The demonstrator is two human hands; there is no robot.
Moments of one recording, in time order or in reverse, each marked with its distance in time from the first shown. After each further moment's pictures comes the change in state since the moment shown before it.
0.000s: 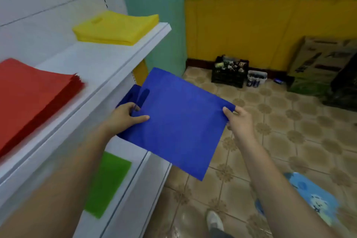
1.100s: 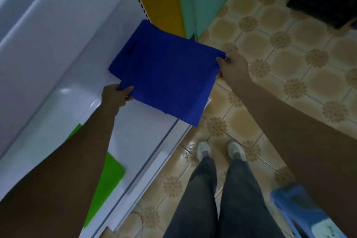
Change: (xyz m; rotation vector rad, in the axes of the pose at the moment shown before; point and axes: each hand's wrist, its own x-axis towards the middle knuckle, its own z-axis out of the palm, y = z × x) left_hand 0.351 -0.235 0.080 -0.461 0.353 -0.799; right_hand 0.402 0.153 0.298 -0.518 -0.492 0.071
